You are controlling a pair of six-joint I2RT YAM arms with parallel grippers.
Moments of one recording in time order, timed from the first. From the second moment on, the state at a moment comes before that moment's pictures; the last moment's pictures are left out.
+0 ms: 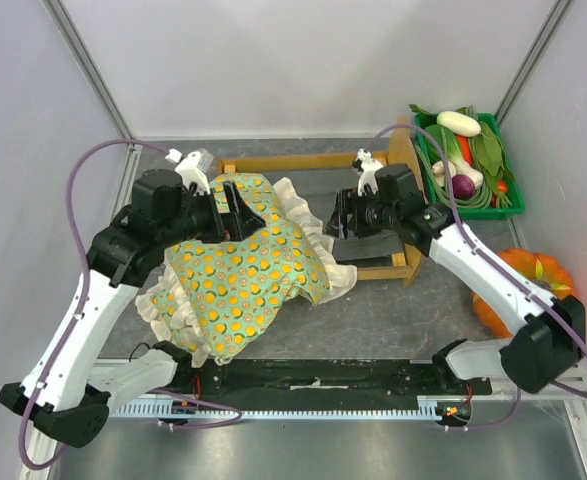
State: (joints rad) left arm -0.47 1.01 1.32 -0.80 0.30 -0.54; right arm 0.51 1.36 1.19 -0.47 -0.31 0.35
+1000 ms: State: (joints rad) left arm 0.35 1.75 1.25 -0.21 0.61 -0.31; right arm 1.34 1.18 0.72 0.05 0.45 0.91
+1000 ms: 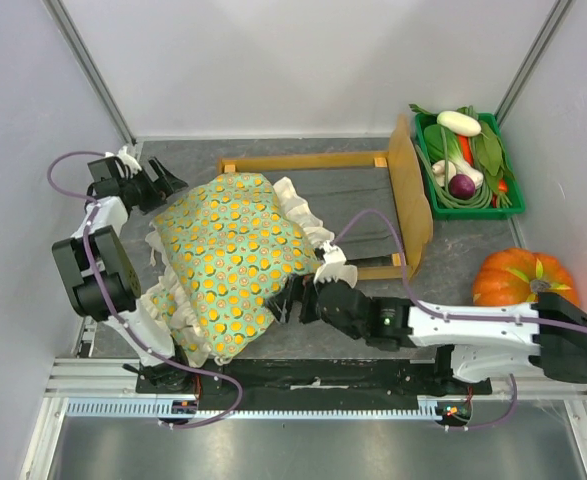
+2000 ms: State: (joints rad) left arm 0.26 1.42 1.46 -0.11 0.99 -0.67; right arm 0.40 1.78 2.00 -0.35 -0.27 0.41
